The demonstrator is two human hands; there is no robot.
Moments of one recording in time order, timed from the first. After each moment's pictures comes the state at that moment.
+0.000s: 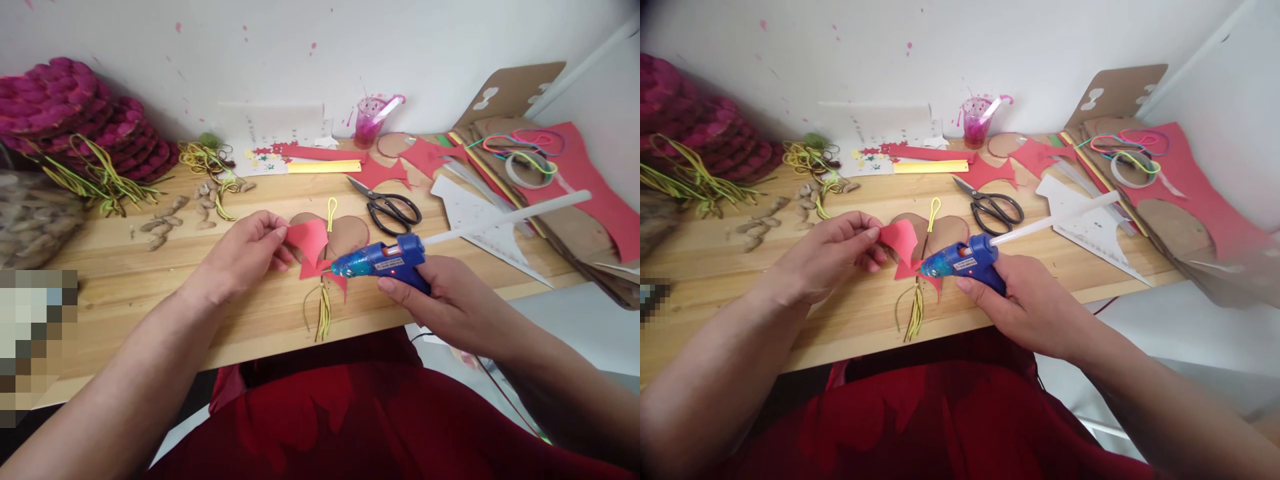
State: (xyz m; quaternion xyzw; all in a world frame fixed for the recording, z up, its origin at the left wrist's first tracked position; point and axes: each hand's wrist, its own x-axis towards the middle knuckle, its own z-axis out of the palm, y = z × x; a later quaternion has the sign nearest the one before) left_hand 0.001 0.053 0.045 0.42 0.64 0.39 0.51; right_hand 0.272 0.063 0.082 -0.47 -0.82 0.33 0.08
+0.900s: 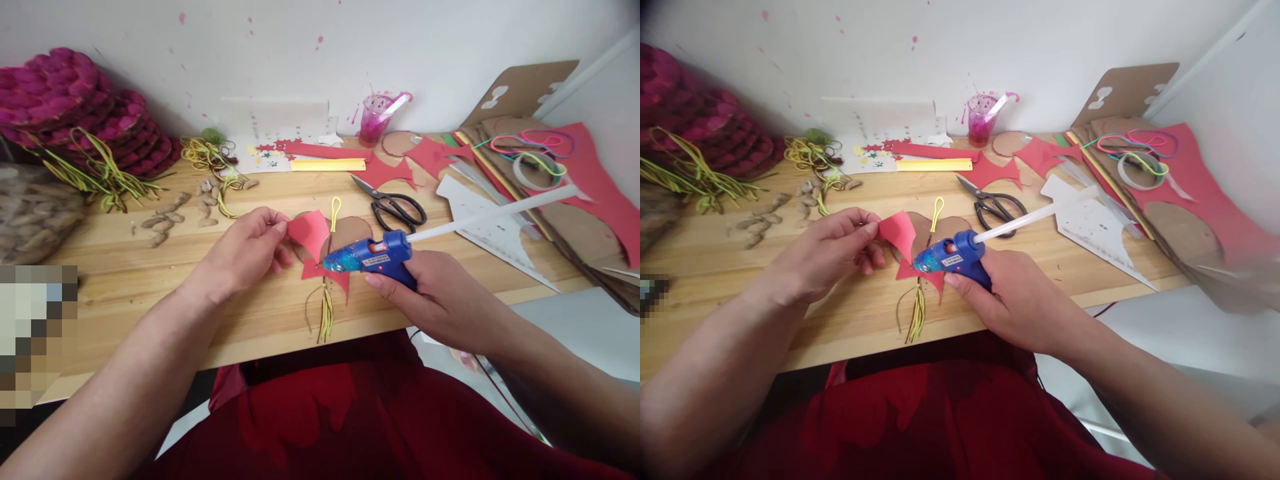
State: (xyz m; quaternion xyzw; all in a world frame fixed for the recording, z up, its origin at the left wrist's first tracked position) left_hand -0.002 0.054 0.045 0.45 0.65 0.38 0.48; right_hand 0.256 0.071 0.081 -0.44 -0.86 0.26 0.05
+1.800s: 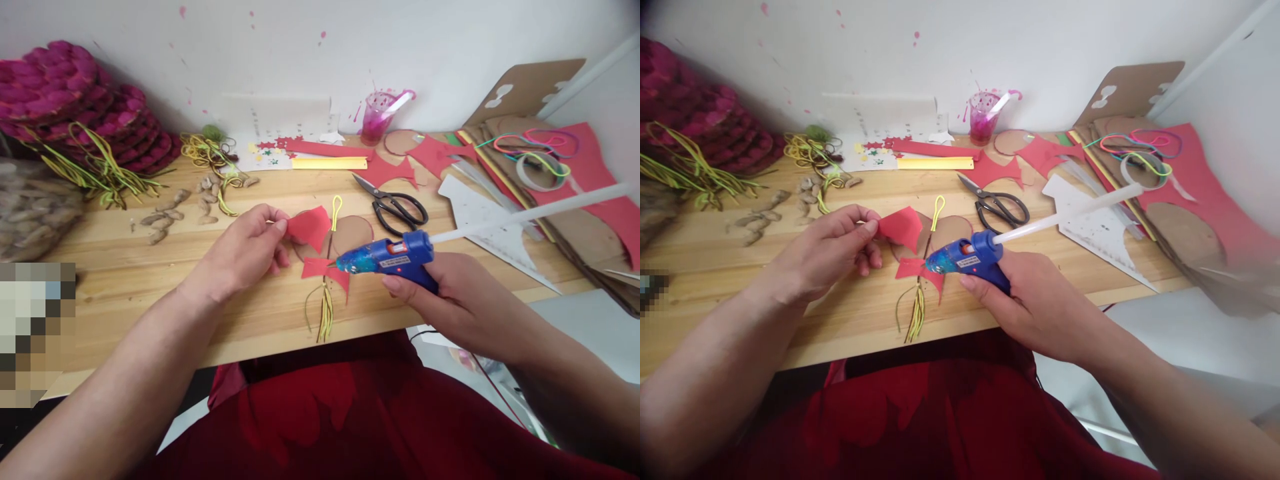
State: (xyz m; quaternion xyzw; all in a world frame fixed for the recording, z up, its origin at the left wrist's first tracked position) left_hand -0.005 0.054 0.041 0.47 0.66 0.36 0.47; right_hand 0.270 0.070 0.086 -0.44 -0.85 0.27 0.06
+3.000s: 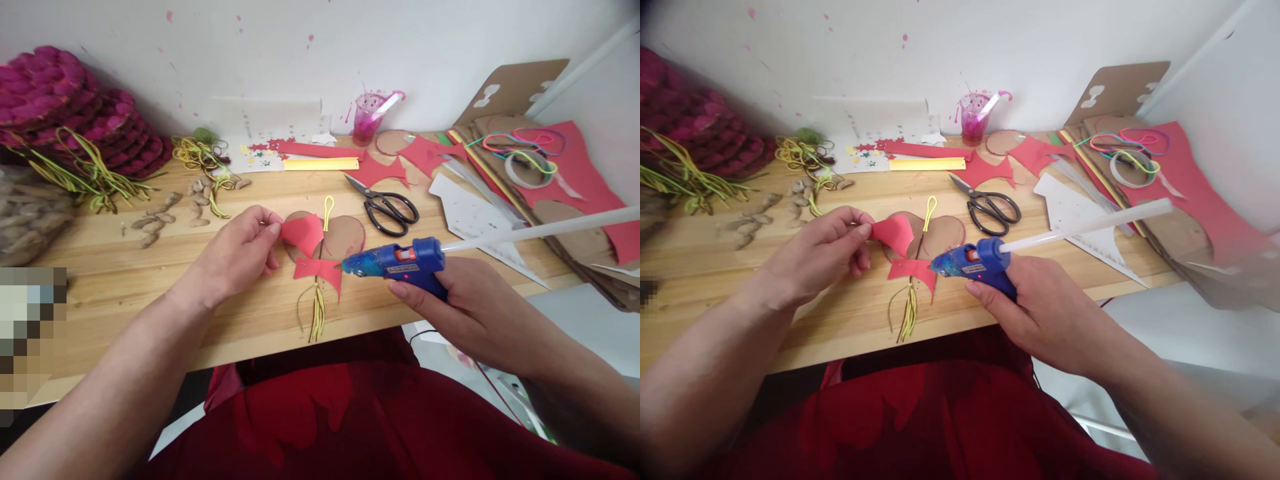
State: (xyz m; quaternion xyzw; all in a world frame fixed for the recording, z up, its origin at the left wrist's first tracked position) left_hand -0.006 0.051 0.041 0.51 0.69 0.31 0.41; right_hand 0.287 0.063 0.087 -0.46 -0.86 0.24 0.04
